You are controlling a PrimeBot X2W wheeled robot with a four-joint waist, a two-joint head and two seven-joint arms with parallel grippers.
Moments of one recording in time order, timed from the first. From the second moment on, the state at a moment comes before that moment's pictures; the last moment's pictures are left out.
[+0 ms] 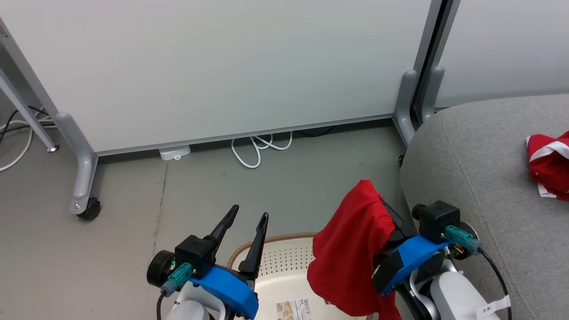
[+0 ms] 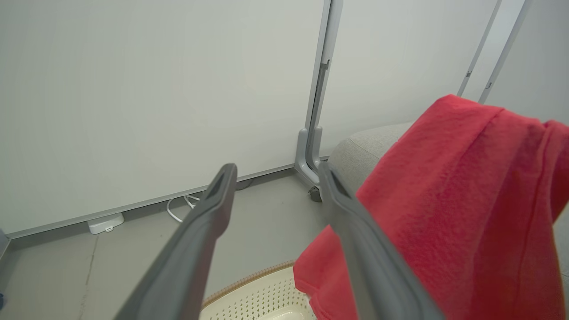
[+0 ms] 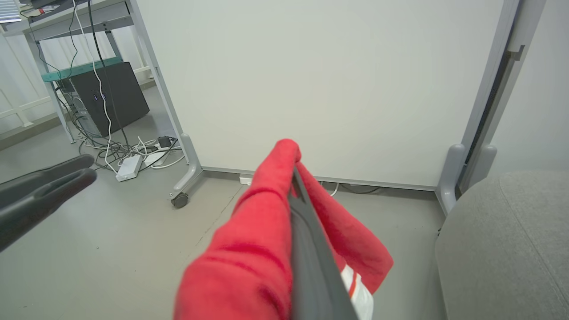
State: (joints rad) left arm -0.23 0.11 -0.48 0.44 -0.38 -0.12 -0.26; right arm -0.28 -0.05 0.26 0.36 0.22 0.13 -0.11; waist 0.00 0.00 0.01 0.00
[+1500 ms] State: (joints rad) left arm -0.24 0.11 -0.46 0.49 -0.34 -0.13 -0.26; right arm -0.29 -0.05 0.26 0.36 0.25 0.13 -0.13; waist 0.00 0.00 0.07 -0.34
